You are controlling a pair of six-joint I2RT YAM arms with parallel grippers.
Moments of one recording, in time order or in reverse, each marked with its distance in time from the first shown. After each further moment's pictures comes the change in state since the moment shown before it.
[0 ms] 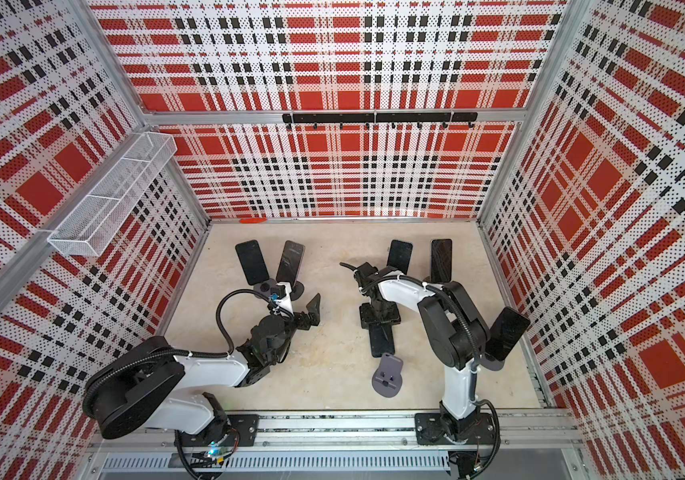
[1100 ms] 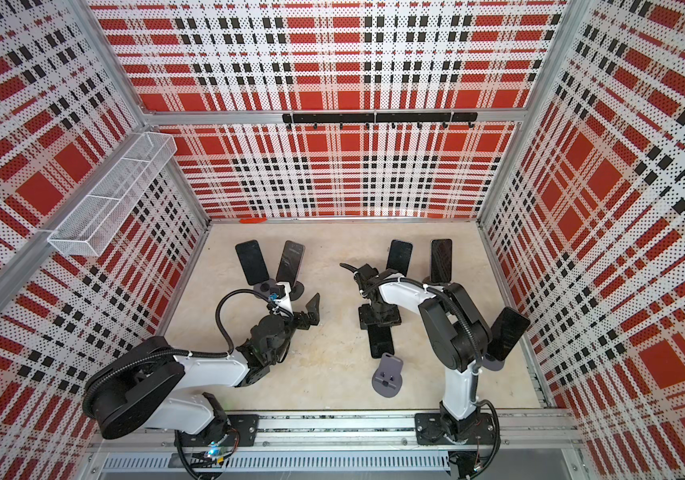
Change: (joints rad) left arm 0.005 0.000 0.000 0.000 -0.003 0.000; right arm 0.000 -0.024 -0.037 0.047 -0.004 0.013
